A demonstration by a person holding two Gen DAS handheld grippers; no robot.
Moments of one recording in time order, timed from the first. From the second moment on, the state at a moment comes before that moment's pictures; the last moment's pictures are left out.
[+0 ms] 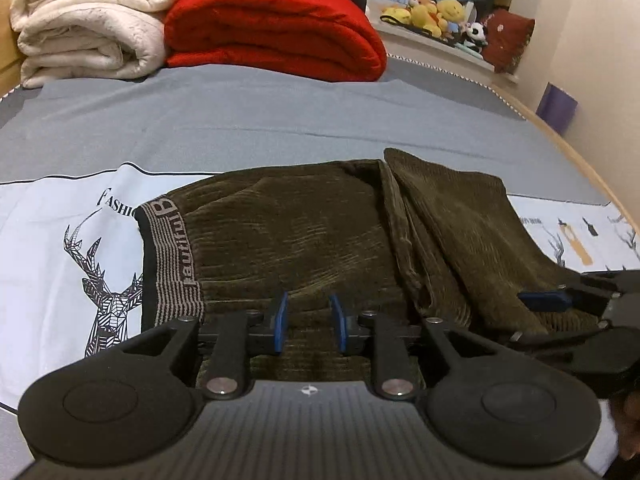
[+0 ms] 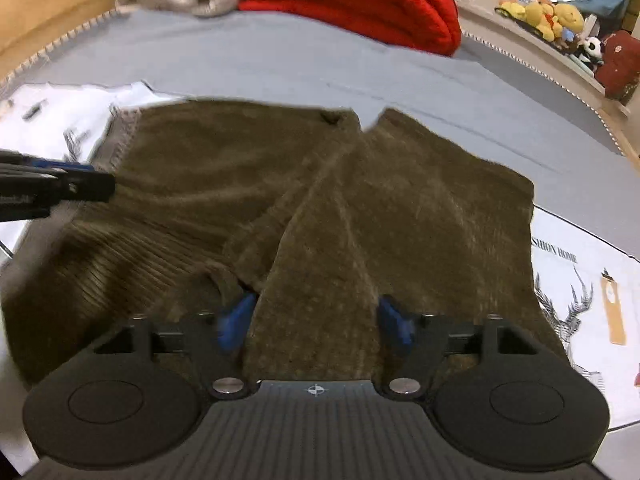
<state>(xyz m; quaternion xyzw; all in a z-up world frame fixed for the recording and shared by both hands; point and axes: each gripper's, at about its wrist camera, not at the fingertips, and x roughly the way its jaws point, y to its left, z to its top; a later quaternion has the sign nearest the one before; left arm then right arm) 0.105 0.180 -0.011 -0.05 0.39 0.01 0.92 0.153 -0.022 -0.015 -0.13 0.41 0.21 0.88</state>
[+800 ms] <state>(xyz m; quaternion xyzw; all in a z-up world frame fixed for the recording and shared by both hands) 0.037 0.131 0.021 -0.02 0.46 -0.04 0.89 0.106 -0.324 -0.007 0.09 0.47 0.10 0.87</state>
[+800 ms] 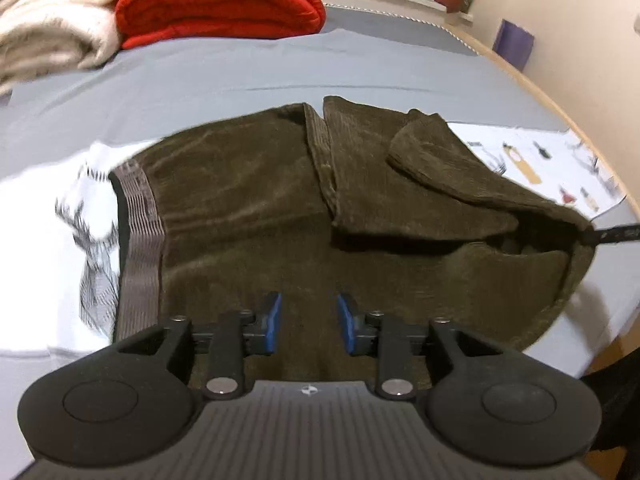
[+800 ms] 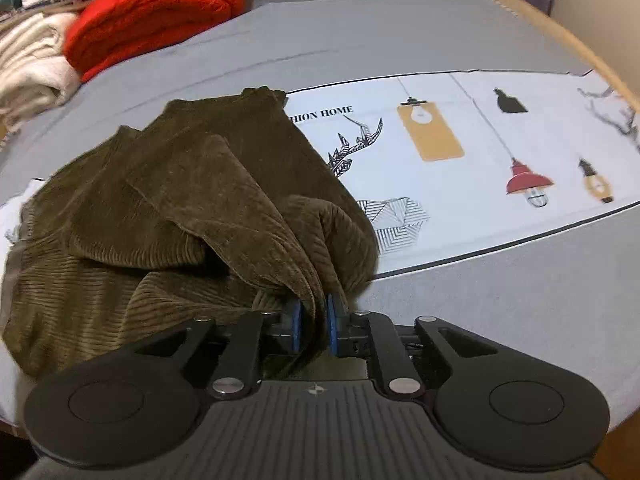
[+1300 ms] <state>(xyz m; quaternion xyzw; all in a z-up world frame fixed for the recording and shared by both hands) 0.058 0.125 -0.026 -0.01 0.48 0.04 0.87 0.110 -0.338 0.014 0.08 0.32 0.07 0.94</state>
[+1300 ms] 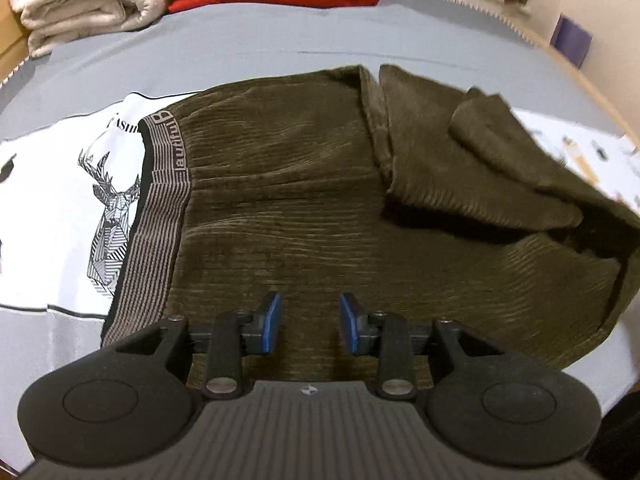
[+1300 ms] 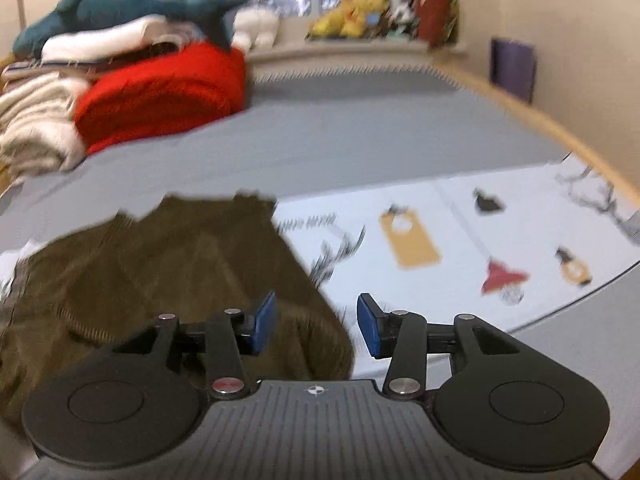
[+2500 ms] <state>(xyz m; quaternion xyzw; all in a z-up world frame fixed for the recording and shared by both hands) 0.060 0.122 -0.029 0.00 0.49 0.03 0.87 0.133 -0.368 -0.034 0.05 0.46 -0.05 0.89</state>
